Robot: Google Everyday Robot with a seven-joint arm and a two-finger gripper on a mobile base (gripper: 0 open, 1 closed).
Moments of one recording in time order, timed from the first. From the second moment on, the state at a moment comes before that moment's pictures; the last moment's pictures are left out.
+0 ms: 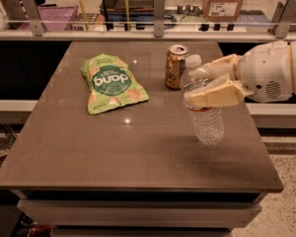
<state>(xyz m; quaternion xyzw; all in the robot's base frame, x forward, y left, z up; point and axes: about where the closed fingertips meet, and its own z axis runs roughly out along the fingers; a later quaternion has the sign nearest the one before) 0.467 -0.102 0.964 -0.51 0.69 0.25 0.45</state>
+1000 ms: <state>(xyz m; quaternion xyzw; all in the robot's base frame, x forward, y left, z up) 0.461 -0.096 0.960 -0.54 0.75 0.15 0.33</state>
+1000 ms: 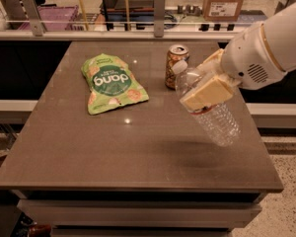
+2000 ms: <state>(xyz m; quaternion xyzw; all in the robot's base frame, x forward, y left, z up) 0.464 -0.083 0.930 -0.55 0.78 0.07 0.28</state>
